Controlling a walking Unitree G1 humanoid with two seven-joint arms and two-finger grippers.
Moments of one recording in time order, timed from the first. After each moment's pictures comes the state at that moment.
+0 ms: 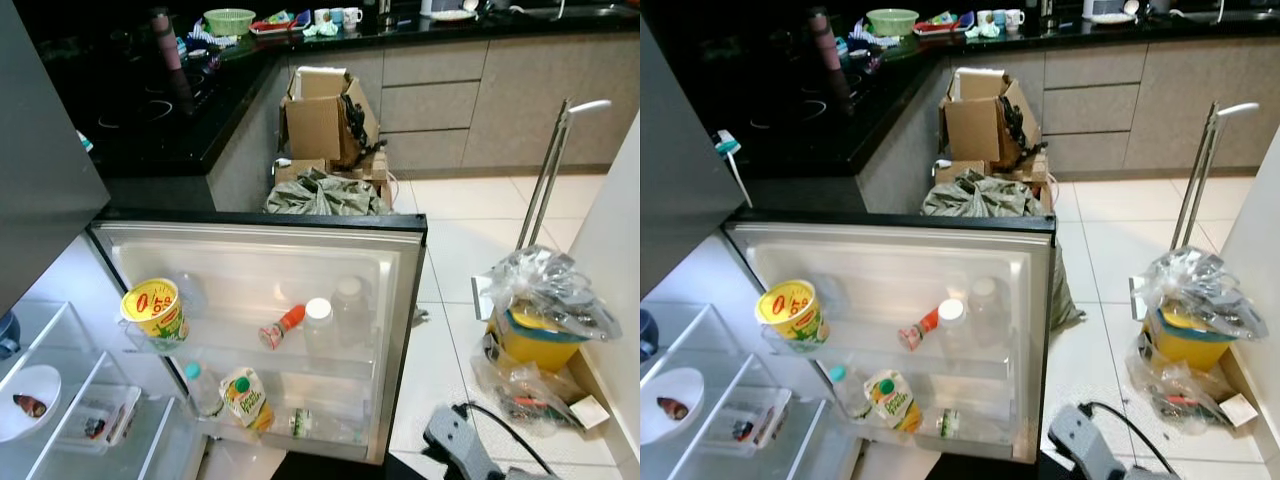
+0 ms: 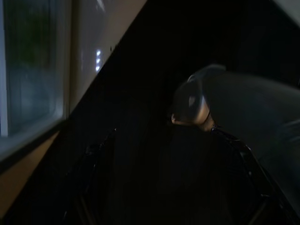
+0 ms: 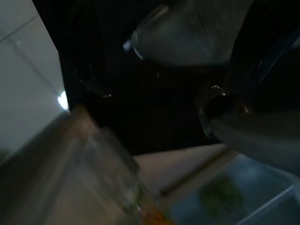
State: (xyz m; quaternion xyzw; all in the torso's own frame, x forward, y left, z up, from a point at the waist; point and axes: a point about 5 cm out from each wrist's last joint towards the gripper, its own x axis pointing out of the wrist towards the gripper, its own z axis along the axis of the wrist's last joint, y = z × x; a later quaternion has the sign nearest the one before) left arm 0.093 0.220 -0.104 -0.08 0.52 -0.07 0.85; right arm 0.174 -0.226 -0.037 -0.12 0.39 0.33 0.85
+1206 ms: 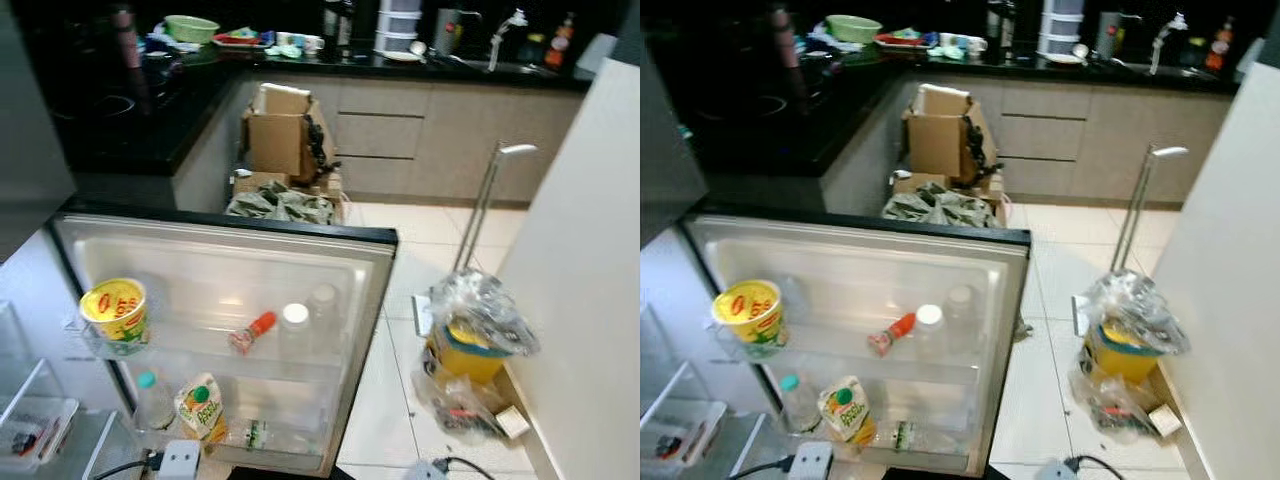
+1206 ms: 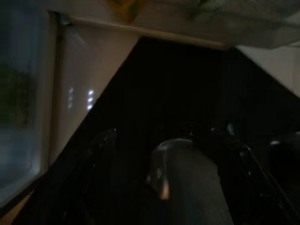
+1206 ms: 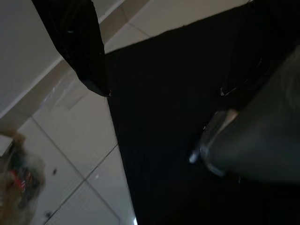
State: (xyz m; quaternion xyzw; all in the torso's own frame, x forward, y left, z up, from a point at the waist) left arm 0.150 0.185 -0.097 -0.03 0.48 -0.02 0.88; right arm 0.172 -0.215 -0.084 -0.24 0.52 0.21 0.79
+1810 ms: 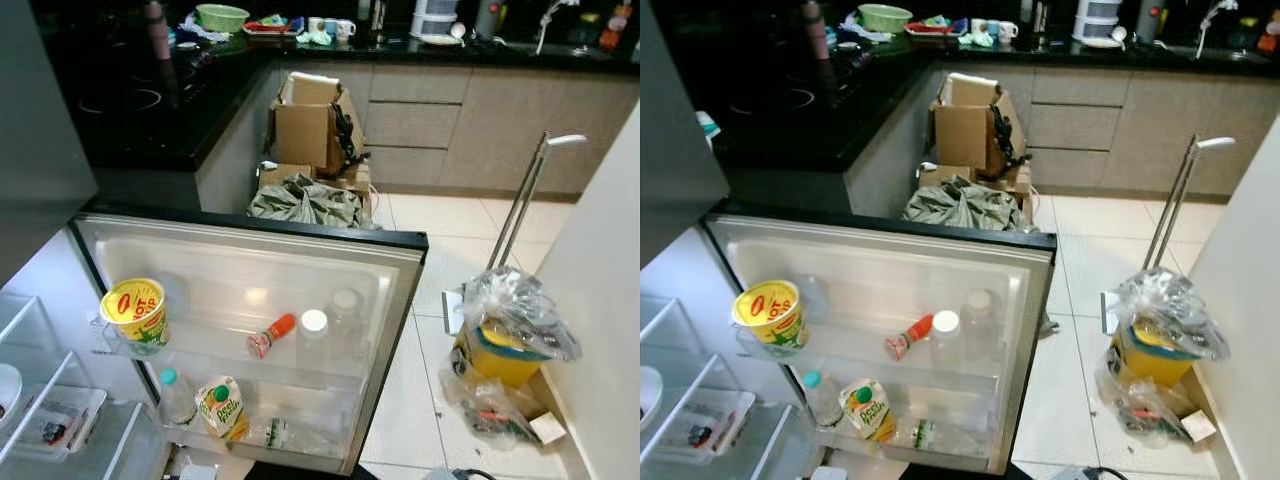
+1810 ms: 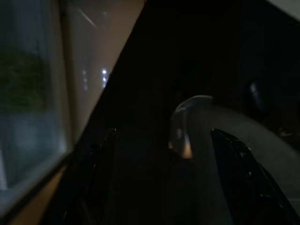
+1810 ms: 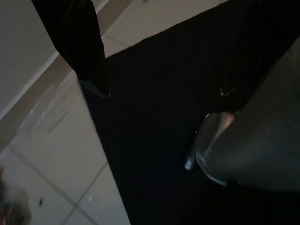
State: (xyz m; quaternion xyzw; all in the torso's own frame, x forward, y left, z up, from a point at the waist) left arm 0.131 0.187 -0.103 0.02 0.51 -0.08 0.86; right arm 0.135 -0.229 -0.097 -0.21 0.56 0.12 0.79
